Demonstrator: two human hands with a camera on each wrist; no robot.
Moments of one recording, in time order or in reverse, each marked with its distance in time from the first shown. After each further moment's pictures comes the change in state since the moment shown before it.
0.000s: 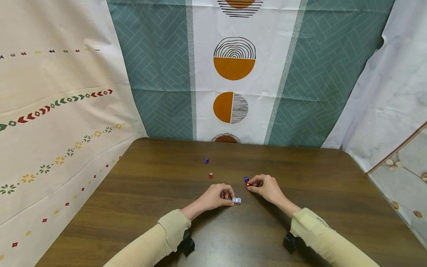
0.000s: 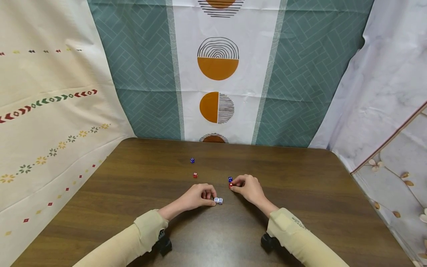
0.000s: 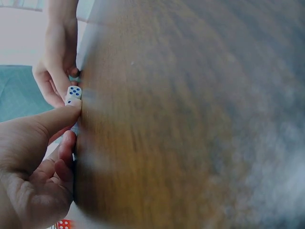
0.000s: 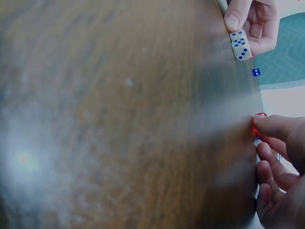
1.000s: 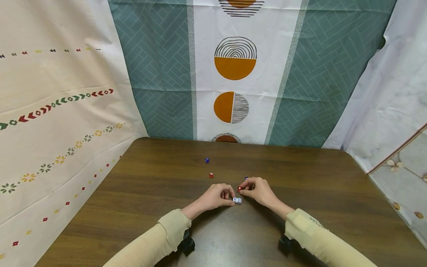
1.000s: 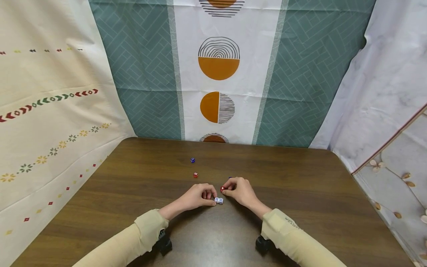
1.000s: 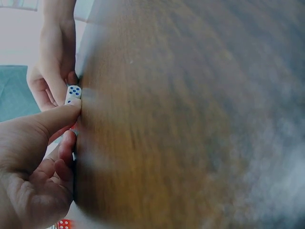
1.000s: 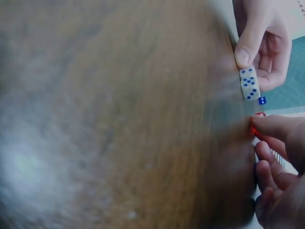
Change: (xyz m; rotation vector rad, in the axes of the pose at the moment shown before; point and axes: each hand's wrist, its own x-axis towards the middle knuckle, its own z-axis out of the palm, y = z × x) left_hand 0.000 0.000 0.000 -0.002 0.015 0.027; right_hand -0.002 -0.020 0.016 0.065 -0.088 -0.043
